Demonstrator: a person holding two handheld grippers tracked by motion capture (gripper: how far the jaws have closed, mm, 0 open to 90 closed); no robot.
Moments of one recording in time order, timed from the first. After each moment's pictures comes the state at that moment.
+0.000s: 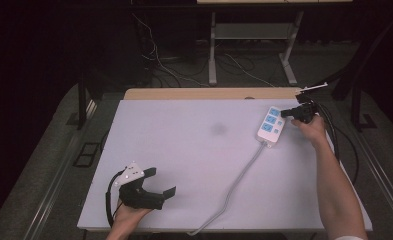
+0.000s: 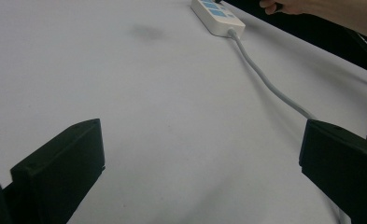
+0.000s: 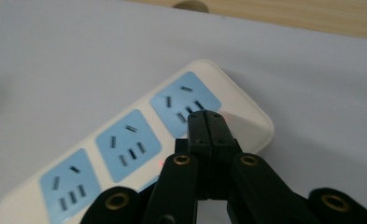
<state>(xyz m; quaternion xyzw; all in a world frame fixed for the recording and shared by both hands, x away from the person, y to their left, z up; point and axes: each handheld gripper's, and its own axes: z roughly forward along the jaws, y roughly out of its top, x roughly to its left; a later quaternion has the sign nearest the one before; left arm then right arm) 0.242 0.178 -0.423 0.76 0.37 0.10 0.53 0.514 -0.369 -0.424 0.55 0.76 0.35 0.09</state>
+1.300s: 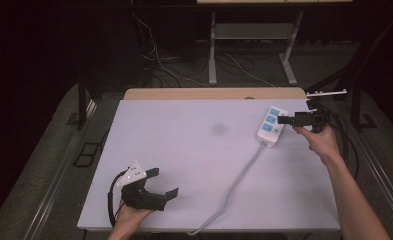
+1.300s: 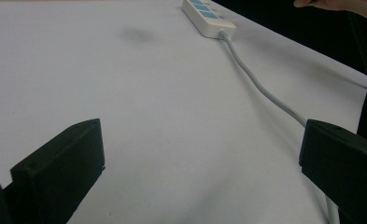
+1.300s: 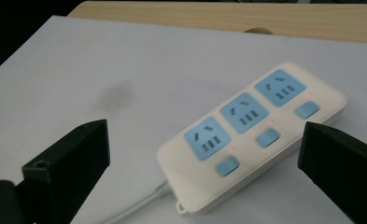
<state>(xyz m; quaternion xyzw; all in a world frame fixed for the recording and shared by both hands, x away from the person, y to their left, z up) 0.240 0.172 -0.422 0.76 0.36 0.10 0.53 0.427 -0.350 -0.371 0.52 0.74 0.43 0.07</state>
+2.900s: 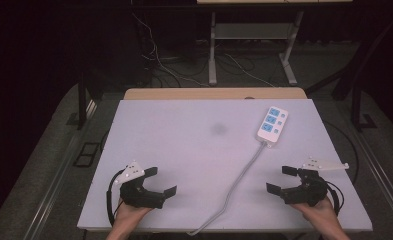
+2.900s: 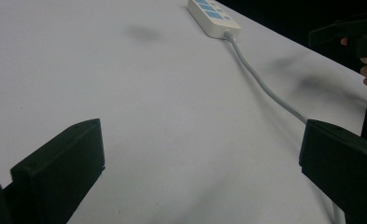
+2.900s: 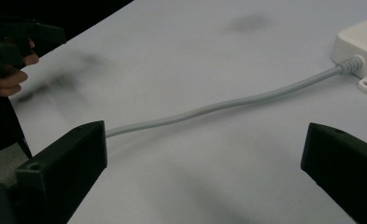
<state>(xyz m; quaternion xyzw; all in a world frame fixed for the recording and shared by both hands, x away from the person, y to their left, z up) 0.245 0.177 -0.424 0.76 0.37 0.09 0.53 0.246 -0.297 -0.419 0.42 0.75 0.50 0.07</state>
